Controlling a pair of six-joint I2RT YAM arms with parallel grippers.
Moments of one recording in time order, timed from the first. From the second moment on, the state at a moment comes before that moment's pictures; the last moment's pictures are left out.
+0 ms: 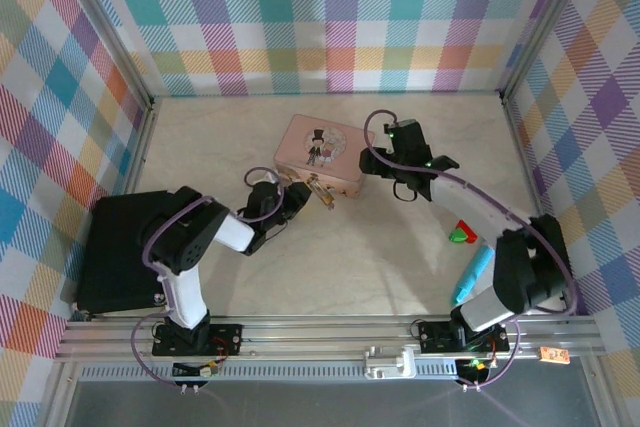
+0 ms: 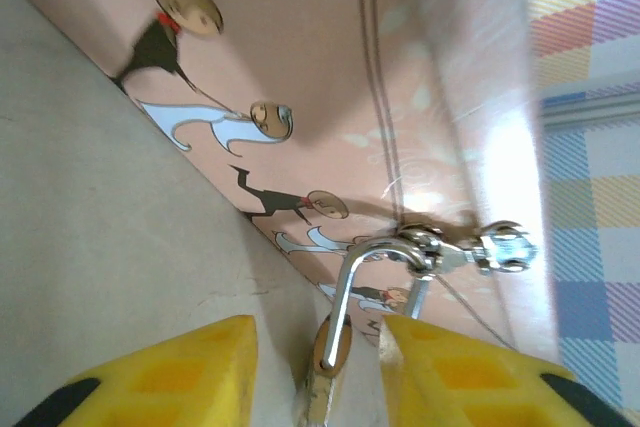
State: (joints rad) left arm -0.50 1.83 0.57 0.87 0.14 -1.18; right arm 0.49 1.48 1.10 -0.35 -0.01 0.43
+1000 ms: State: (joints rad) left arm -0.20 1.64 0.61 0.65 0.35 -1.12; right arm 0.90 2.09 1.47 -0.60 0.40 0.07
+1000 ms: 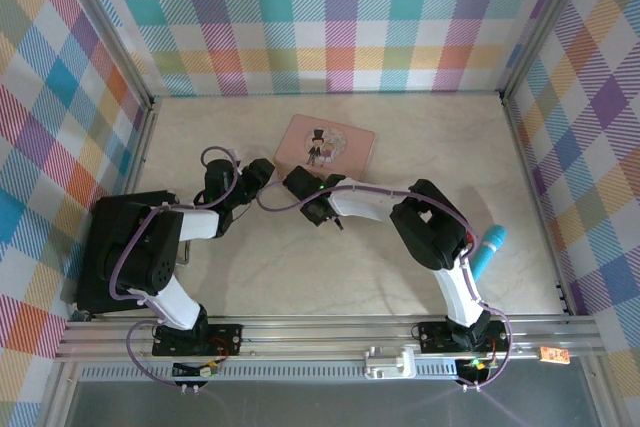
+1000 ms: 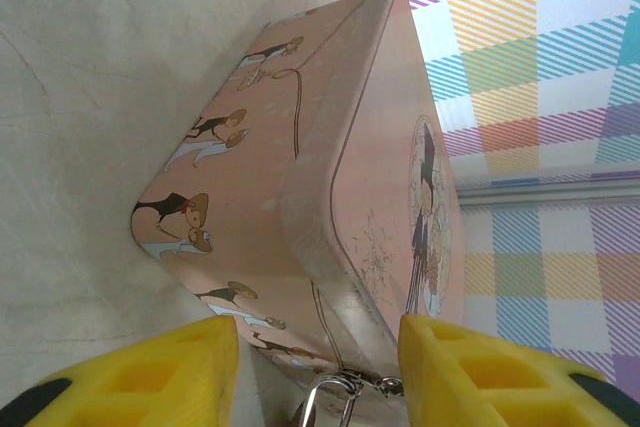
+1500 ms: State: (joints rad) left arm -0.20 1.64 0.52 0.74 0.39 -1.15; right arm 0.83 2.10 1.47 -0.55 0.35 0.04
